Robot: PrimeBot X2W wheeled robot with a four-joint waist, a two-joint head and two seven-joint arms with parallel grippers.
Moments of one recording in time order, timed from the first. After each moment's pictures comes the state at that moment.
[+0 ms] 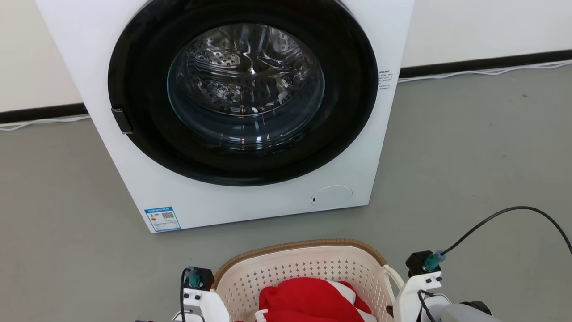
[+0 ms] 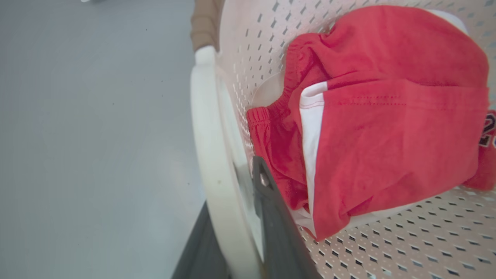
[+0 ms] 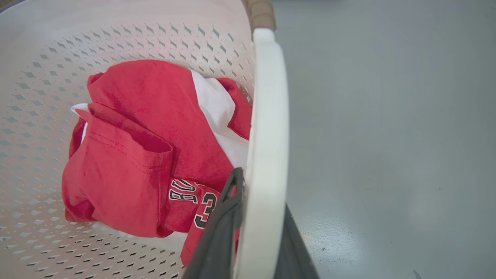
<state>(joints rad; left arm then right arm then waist) -0.54 0.04 -1.05 1.30 -0.99 -0.08 0.18 -0.58 -0.17 1.26 1.11 1.27 0.11 0.19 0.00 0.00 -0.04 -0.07</state>
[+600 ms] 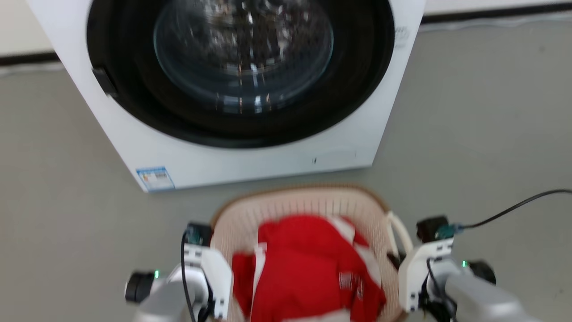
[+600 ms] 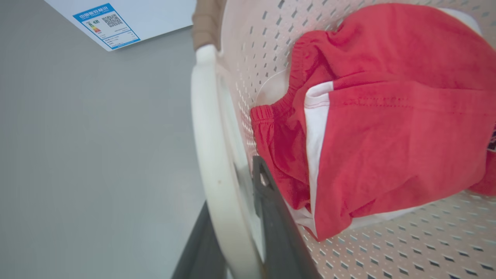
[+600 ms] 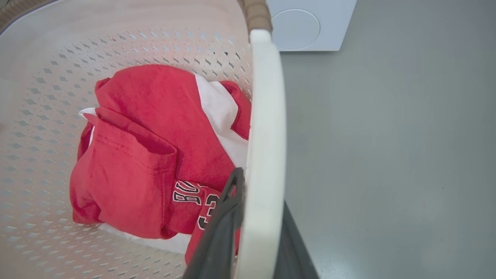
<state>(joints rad) -0.64 0.04 -1.07 1.28 -0.97 -0.01 0.05 -0.65 -0.21 1.27 1.07 1.26 0.11 -0.01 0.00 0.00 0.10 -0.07</state>
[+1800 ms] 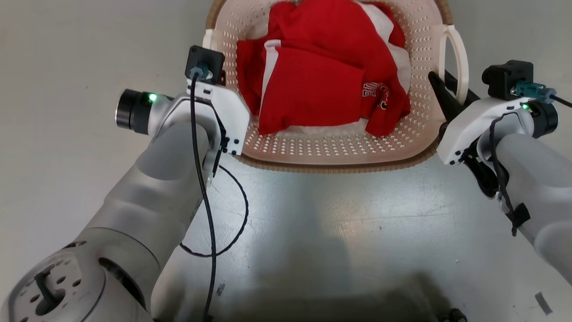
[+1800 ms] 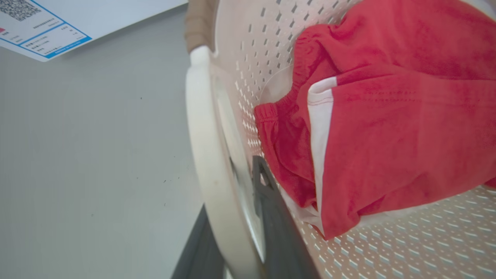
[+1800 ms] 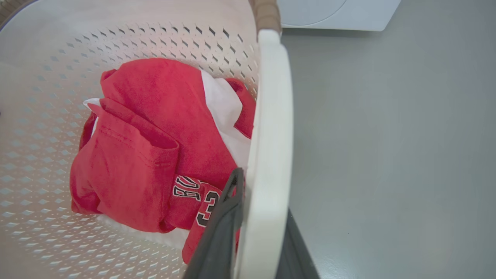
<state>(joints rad) -1.16 0.04 -1.13 1.20 -0.92 0.18 -0.13 -1.03 -0.38 1.04 0.92 1.02 0.11 -0.24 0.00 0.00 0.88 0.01</state>
